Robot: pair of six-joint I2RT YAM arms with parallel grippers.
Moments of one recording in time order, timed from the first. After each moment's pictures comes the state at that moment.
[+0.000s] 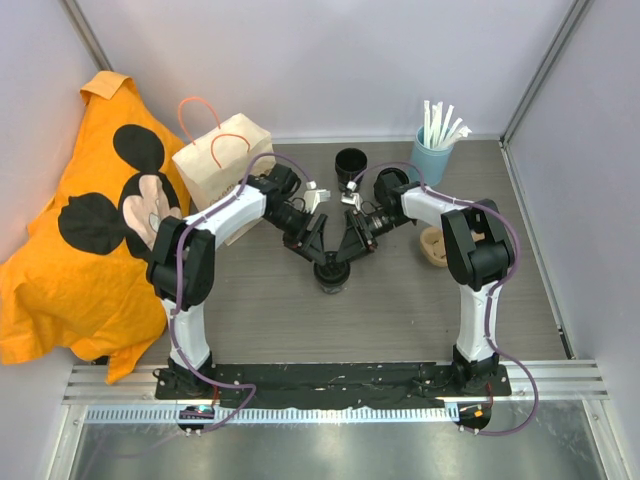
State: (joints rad) left arm -0.47 1.94 1.48 -0.86 0.80 0.08; right arm 0.36 2.05 1.39 -0.74 -1.20 -0.13
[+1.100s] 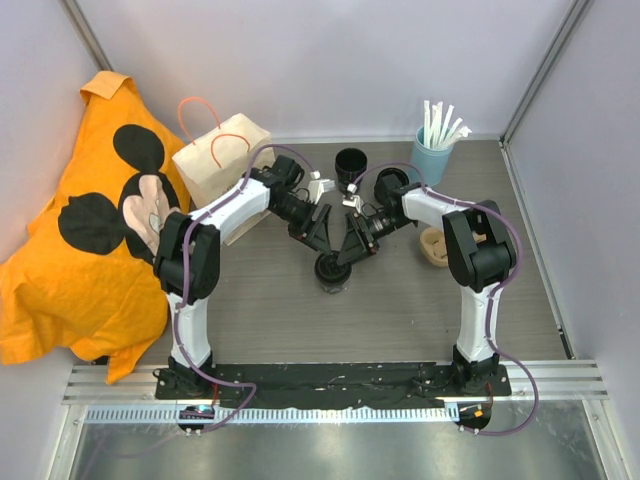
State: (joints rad) left arm -0.46 2.00 1.59 -0.84 0.82 0.08; right arm 0.36 2.04 1.38 -0.76 -1.17 -0.16
